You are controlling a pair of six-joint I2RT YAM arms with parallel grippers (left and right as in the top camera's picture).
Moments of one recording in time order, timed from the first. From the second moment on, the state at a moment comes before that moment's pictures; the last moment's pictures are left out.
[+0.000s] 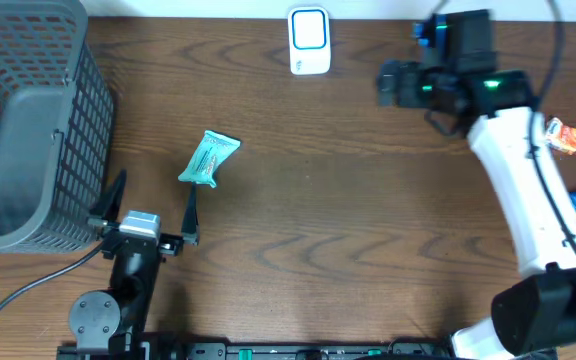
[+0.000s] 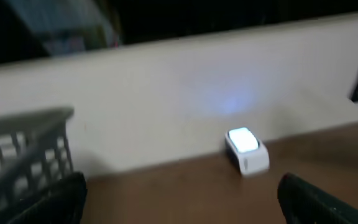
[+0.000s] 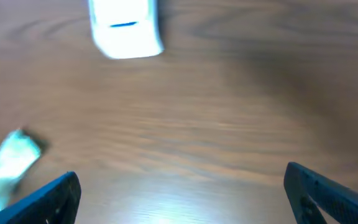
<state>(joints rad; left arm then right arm) -0.02 0.19 0.29 0.05 0.18 0.10 0.21 1.71 1.62 -0.79 -0.10 0.21</state>
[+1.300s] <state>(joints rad) -0.02 0.16 0.29 -0.44 0.07 -0.10 0.76 2.32 1.62 -0.11 -0.34 1.17</state>
